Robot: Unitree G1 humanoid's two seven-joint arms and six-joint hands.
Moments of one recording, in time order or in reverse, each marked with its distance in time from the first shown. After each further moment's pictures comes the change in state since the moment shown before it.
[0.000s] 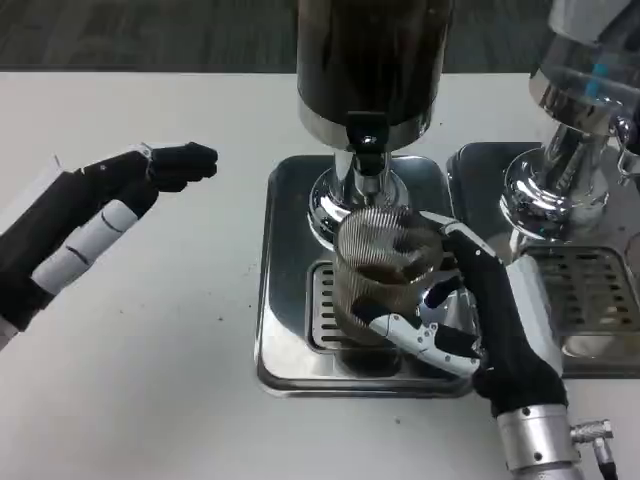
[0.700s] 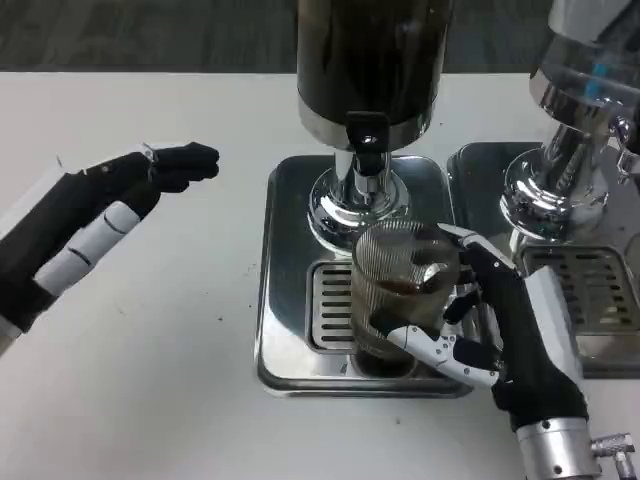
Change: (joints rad) left arm -0.003 -0.007 -0.002 0.013 0.000 -0.014 0.000; right arm 0.053 -0.025 -0.030 -0.043 0.003 0.017 0.030
